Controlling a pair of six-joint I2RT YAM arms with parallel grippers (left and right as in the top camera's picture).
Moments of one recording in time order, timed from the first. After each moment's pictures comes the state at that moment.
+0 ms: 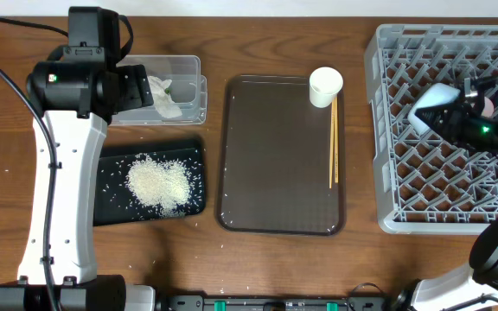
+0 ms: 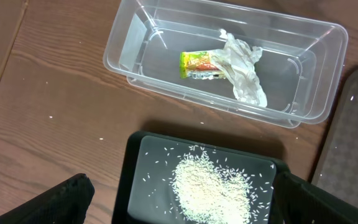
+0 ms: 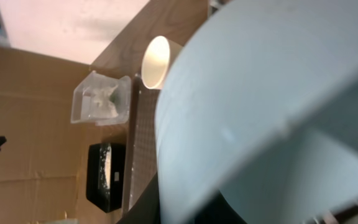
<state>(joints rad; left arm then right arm) -0.03 1.58 1.77 -1.26 -0.30 -0.22 -0.52 1.79 1.27 -0.78 -1.04 -0.07</state>
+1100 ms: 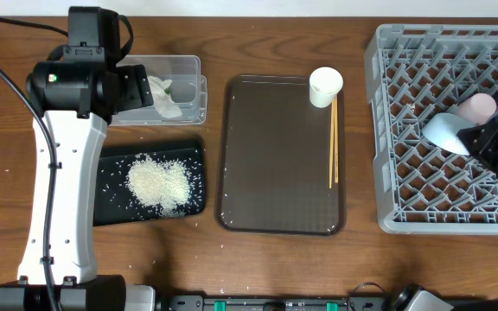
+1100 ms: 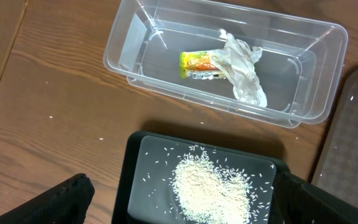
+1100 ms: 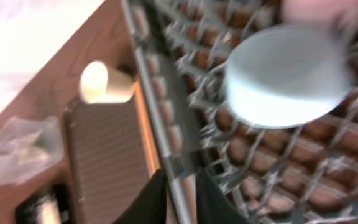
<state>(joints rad) -0.03 1.58 1.77 -1.26 -0.30 -0.22 -0.59 1.36 1.26 -0.96 -0.59 0.11</state>
